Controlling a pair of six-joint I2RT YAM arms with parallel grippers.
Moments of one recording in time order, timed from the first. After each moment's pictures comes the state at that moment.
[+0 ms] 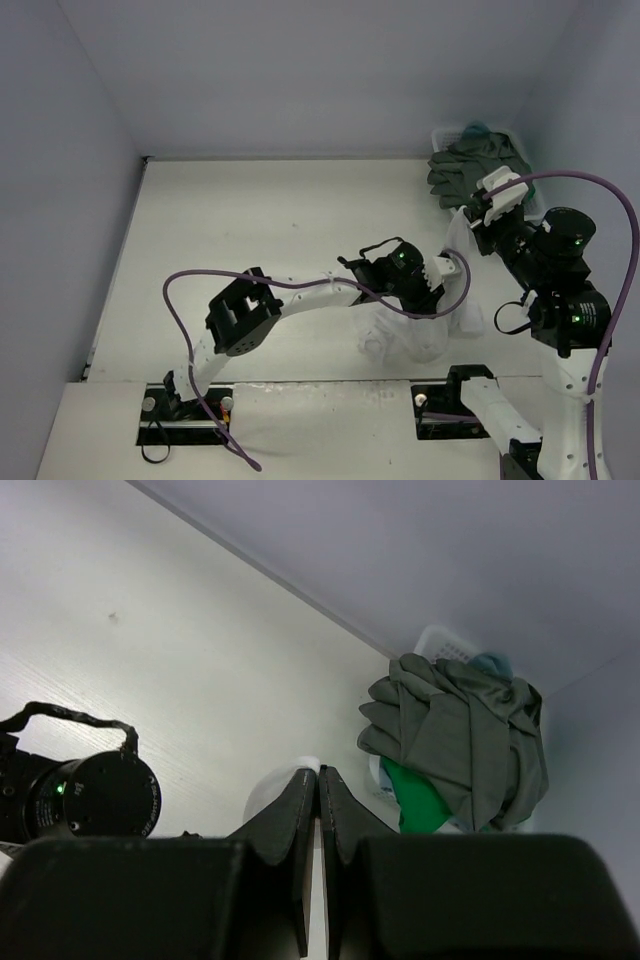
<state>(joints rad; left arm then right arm) -1.13 2.14 1.70 -0.12 0.45 -0.07 0.03 0.82 1.36 -0.76 -0.35 -0.45</state>
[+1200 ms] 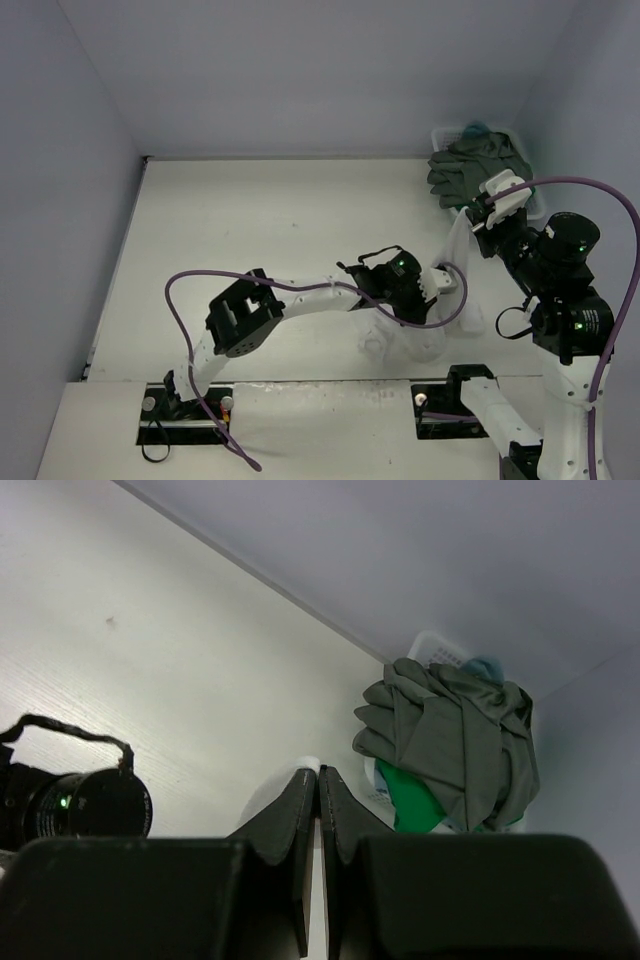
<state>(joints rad) -1.14 2.16 1.65 -0.16 0.44 -0.02 0.03 0.80 1.36 -0.76 -0.35 -0.45</state>
